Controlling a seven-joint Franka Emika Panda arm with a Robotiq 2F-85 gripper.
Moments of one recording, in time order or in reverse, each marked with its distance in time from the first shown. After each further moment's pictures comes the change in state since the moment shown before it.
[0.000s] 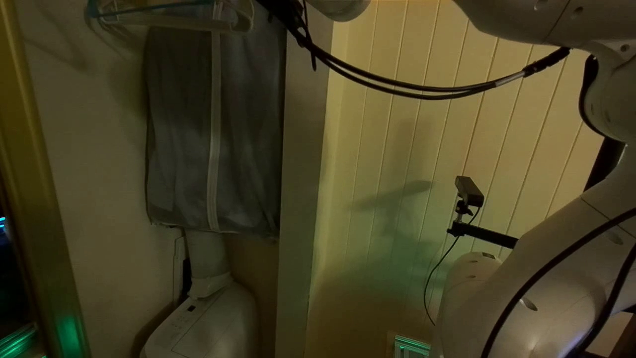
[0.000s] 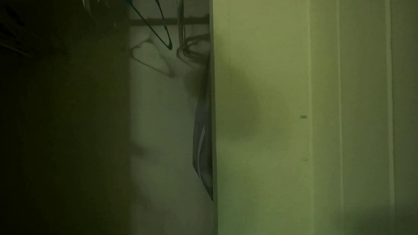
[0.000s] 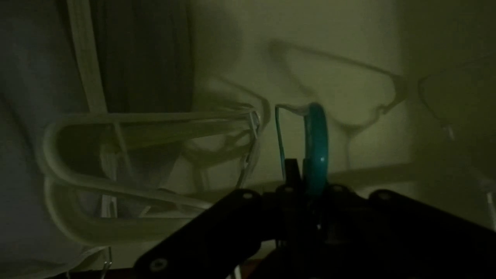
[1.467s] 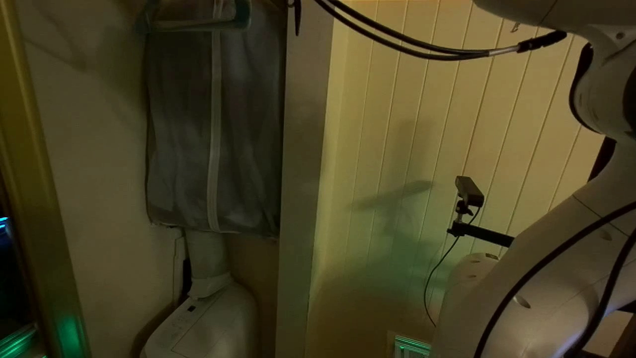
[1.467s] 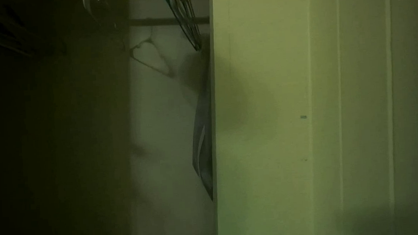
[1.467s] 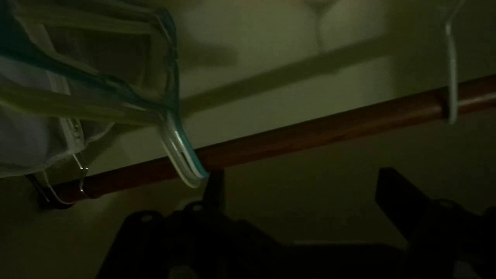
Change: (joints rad) arm -0.047 0.040 0.063 0.145 -0.047 0.155 0.204
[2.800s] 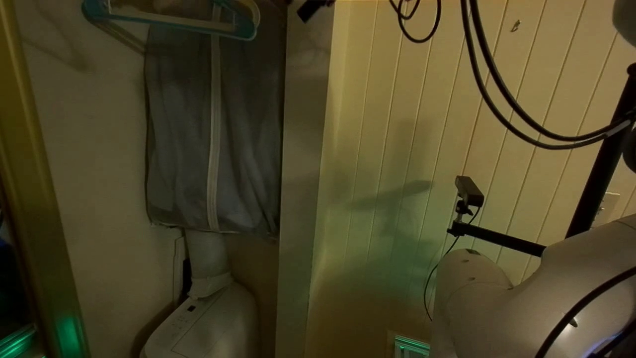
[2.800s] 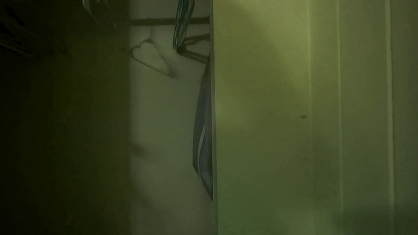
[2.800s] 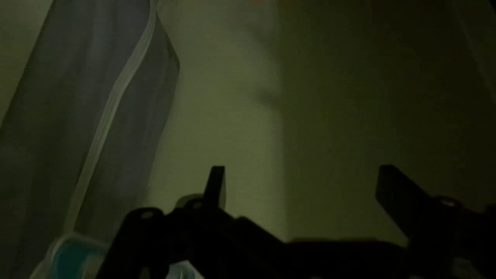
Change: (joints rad) arm 0.309 -0.383 -0.220 -0.073 0.025 -1.151 -0.534
